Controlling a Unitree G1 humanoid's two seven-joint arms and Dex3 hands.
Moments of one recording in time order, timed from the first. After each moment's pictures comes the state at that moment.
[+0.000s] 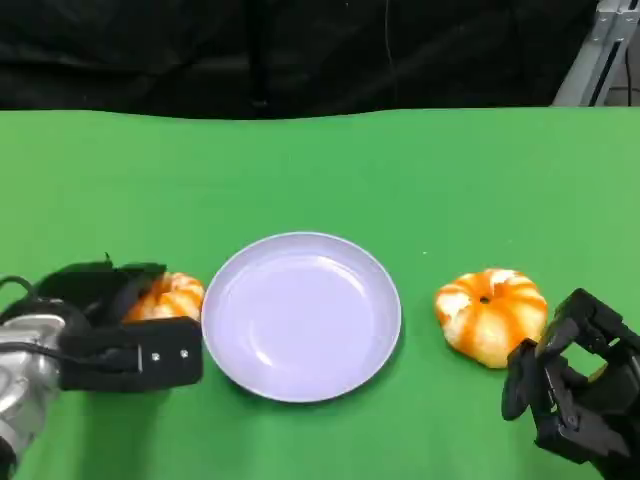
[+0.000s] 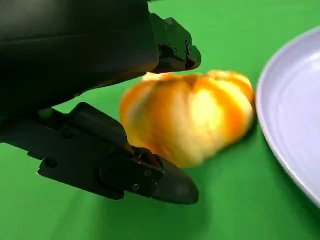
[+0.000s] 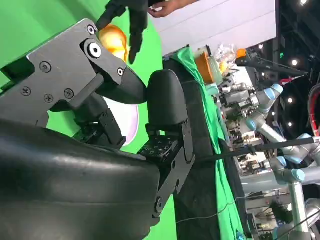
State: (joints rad) left arm -0.52 0.42 -0.40 0.79 0.75 -0.12 -0.09; right arm 0.23 0.06 -0.06 -0.17 0.42 -0.06 0.33
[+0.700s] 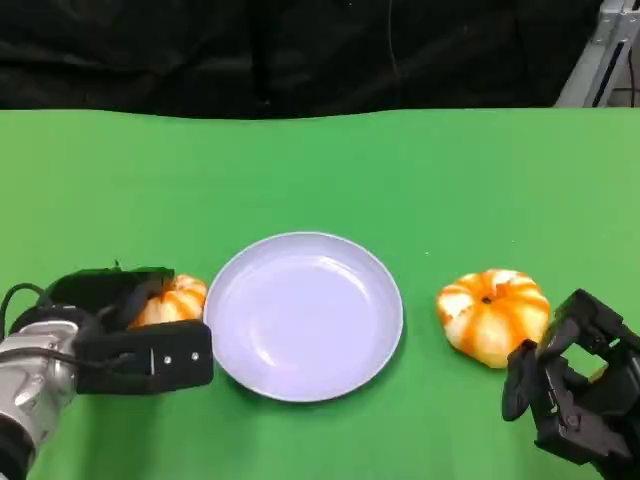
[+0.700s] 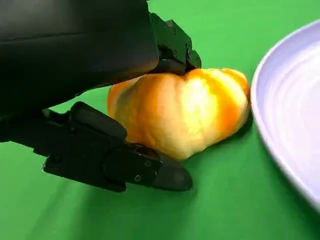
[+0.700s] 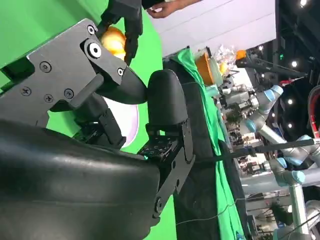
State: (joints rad) left arm -0.59 0.37 -0.46 1.00 0.70 -0.19 0.08; right arm 0.24 0.06 -0.06 -0.17 0.42 -0.06 0.33
